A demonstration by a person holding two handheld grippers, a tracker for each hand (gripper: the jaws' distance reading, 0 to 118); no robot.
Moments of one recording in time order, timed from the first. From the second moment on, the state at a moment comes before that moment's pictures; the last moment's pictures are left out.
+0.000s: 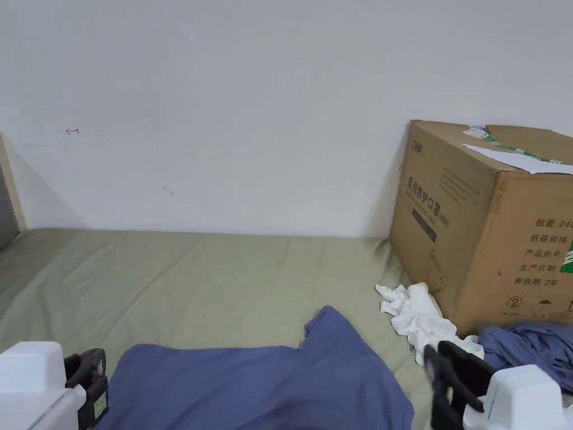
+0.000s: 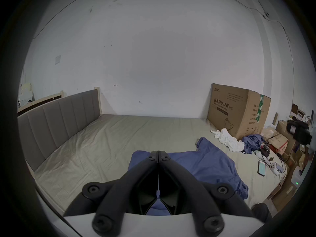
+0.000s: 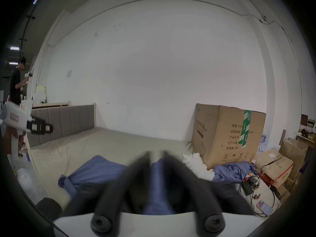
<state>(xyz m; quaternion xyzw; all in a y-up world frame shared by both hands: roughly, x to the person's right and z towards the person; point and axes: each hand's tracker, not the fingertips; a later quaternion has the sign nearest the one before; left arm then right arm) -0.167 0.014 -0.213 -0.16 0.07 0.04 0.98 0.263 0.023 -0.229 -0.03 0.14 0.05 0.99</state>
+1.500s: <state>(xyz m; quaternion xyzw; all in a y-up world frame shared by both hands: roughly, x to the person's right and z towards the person) -0.287 -0.221 -0.324 -0.51 0.08 0.16 0.84 0.323 -0.257 -0.378 -0.59 0.14 -0.09 0.79</state>
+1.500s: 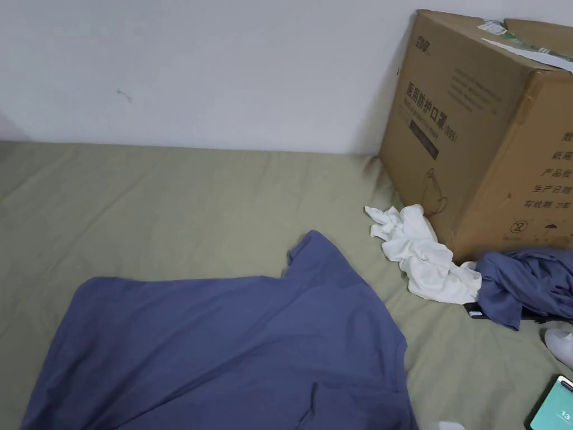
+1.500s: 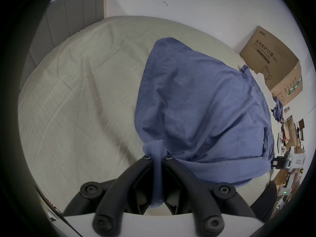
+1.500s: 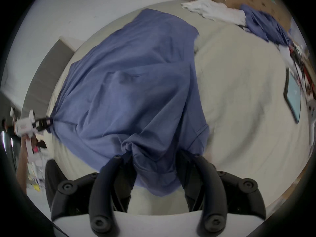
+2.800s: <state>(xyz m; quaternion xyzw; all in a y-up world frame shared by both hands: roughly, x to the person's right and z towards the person) -0.275 -0.210 -0.451 -0.45 0.13 0.18 0.86 0.271 -0.261 -0.476 -0.45 0.11 0.06 0.88</state>
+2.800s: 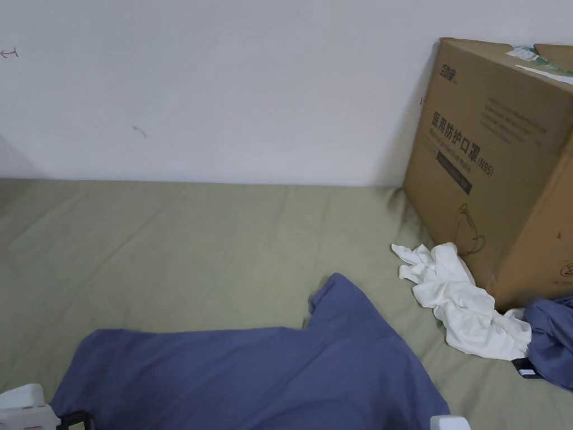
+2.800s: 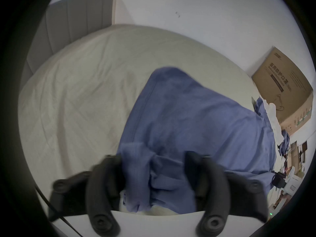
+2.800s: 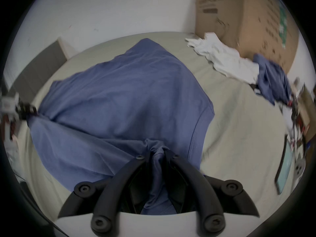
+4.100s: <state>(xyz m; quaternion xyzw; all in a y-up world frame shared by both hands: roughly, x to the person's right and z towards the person) -0.302 -0.231 -0.656 -0.46 0.15 0.06 0.87 0.290 -0.214 -0.414 -0.29 0.08 0.03 0.95</state>
